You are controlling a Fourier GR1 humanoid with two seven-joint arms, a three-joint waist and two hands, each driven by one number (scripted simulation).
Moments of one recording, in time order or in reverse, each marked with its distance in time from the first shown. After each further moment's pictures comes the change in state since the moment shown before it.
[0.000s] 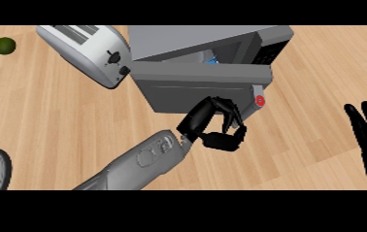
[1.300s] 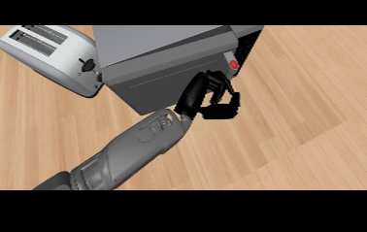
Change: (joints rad) left arm -0.153 0.018 0.011 0.121 0.184 0.168 -0.001; right arm -0.084 -0.125 -0.085 -0.048 -0.133 0.049 0.120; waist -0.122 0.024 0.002
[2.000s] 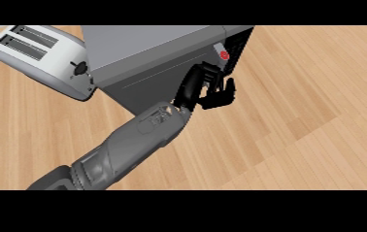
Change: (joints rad) left arm -0.050 0.002 0.008 0.056 0.062 0.062 -0.011; right arm -0.041 -0.056 -0.049 0.013 -0.062 0.024 0.038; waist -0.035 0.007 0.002
